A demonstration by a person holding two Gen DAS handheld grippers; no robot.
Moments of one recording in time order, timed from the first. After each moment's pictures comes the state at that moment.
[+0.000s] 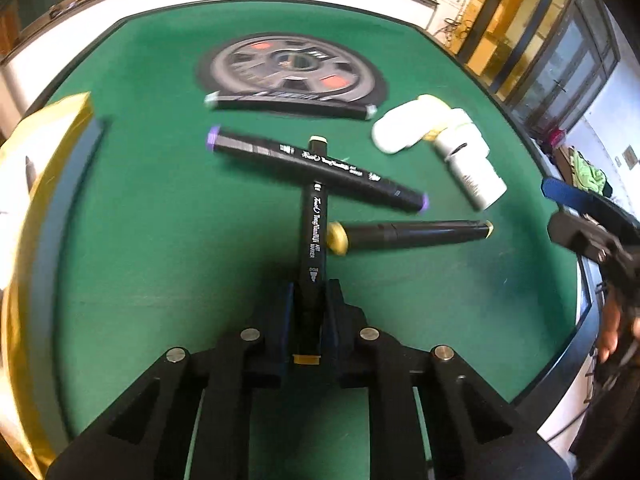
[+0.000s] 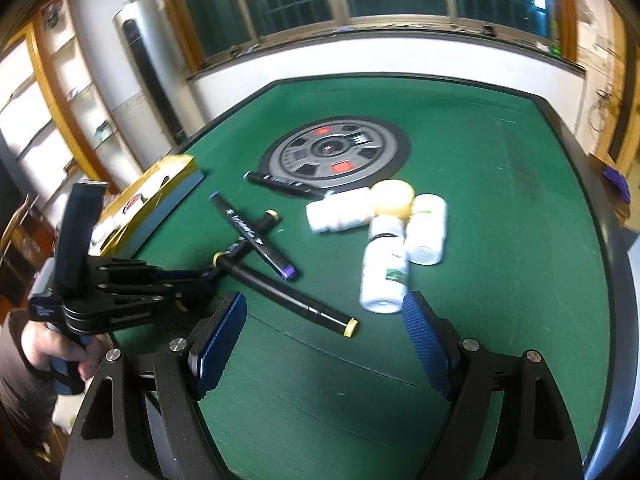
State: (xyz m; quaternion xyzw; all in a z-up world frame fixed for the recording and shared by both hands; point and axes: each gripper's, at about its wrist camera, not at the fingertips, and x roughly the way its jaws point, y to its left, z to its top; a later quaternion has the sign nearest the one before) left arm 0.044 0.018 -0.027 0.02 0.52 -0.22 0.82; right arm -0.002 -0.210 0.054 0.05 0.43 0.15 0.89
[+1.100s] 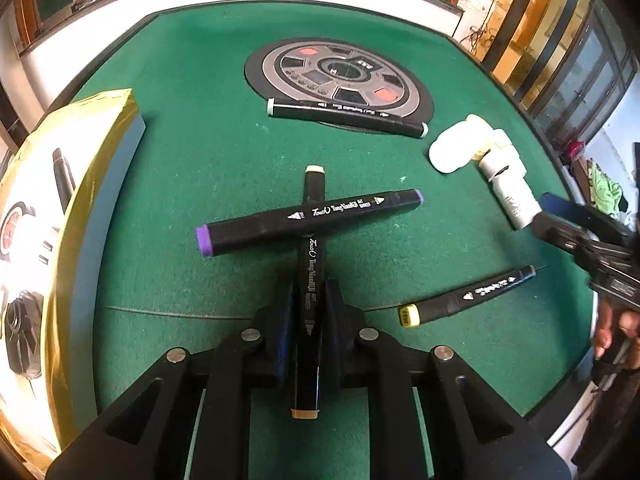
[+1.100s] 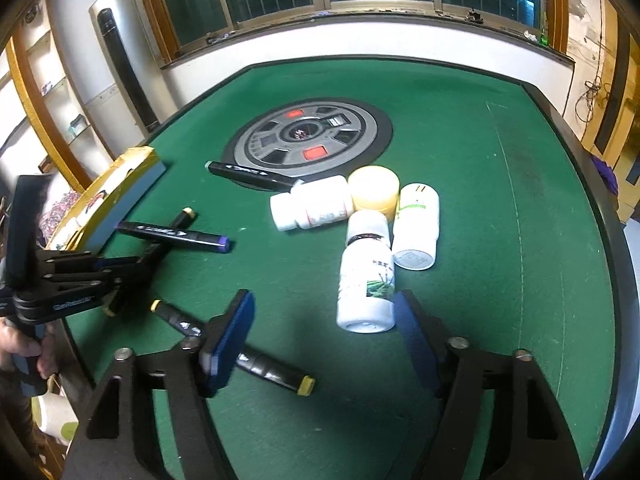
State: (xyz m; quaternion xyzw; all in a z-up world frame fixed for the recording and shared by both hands) left arm 0.071 0.041 -0.028 0.02 0.52 -0.19 0.83; right arm 0.026 -0.216 0.032 0.04 0.45 0.10 0.88
